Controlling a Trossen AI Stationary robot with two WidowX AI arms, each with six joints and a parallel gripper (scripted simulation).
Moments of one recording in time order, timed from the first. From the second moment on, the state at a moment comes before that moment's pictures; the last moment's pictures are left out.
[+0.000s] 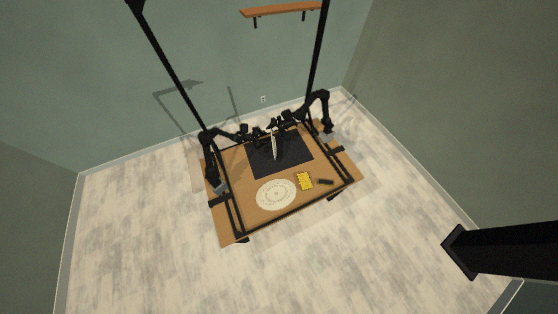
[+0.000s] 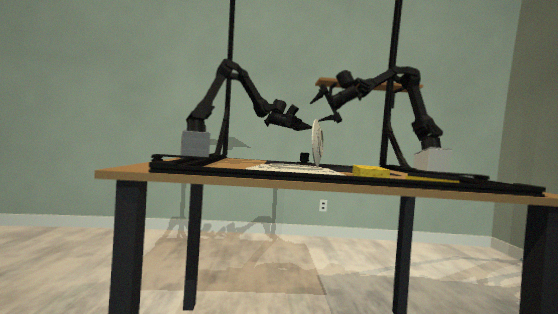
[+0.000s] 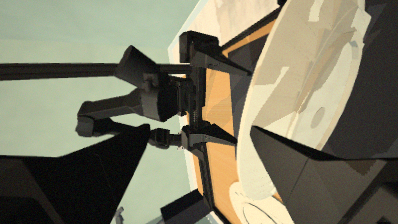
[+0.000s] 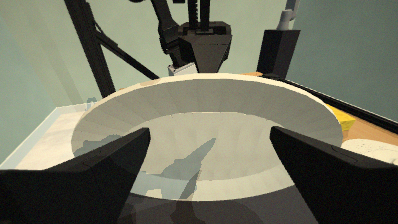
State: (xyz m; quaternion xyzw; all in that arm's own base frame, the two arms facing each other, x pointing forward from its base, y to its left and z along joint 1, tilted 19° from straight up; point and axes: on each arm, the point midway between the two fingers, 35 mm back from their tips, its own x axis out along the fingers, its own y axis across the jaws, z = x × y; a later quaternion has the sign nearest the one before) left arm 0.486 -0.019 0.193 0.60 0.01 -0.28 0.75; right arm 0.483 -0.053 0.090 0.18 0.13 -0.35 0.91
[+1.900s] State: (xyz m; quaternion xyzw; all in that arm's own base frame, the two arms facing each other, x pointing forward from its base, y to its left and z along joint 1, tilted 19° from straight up) left arm 0.263 0.002 0.007 0.59 0.09 -0.38 0.71; right arm 0.474 -0.042 0.089 0.20 0.15 -0.34 0.91
